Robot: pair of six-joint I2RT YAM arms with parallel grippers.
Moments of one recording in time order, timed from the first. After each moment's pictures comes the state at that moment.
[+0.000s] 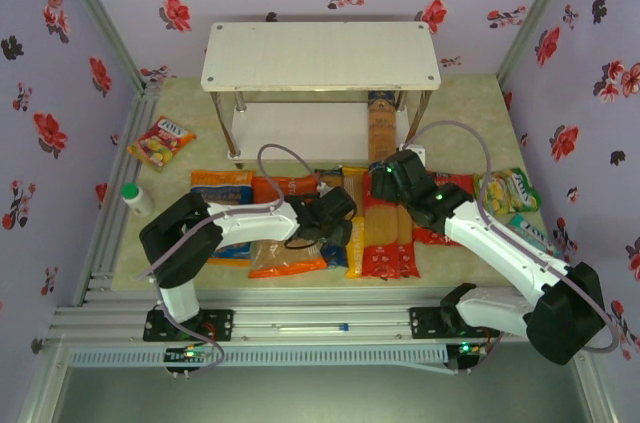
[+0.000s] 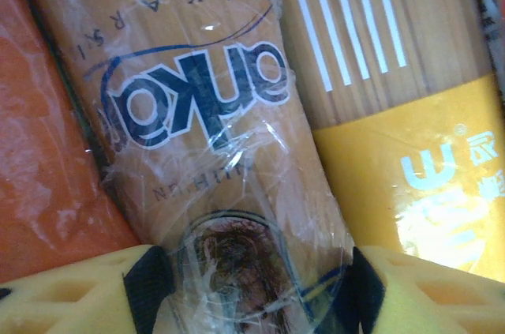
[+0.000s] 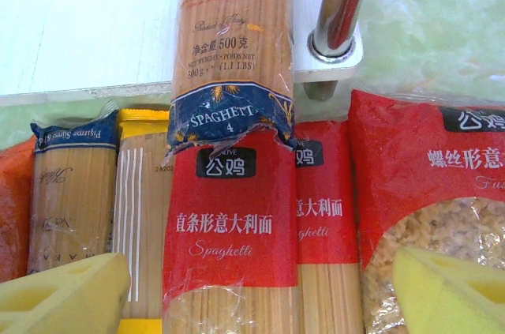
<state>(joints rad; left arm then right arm) -1.07 1.80 1.08 -0.42 -0.16 -0.73 0.62 1.14 0.85 -0.58 0.34 0.54</state>
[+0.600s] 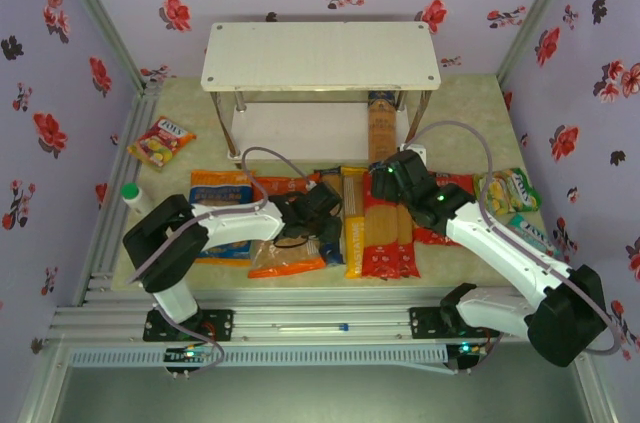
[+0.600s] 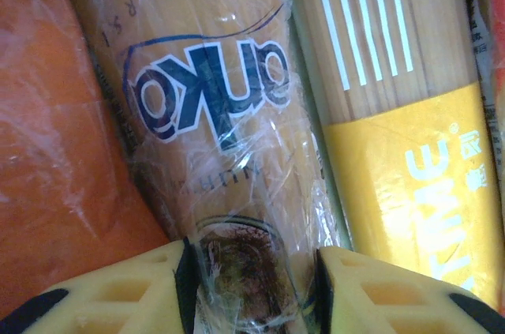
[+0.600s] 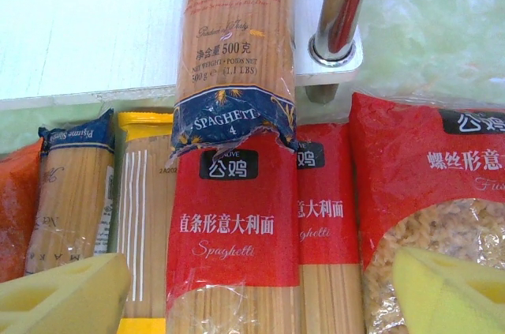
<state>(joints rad) -1.01 1.71 0.97 -0.32 -0.05 -0.74 0.62 1.13 0.85 -0.58 0.34 0.54</state>
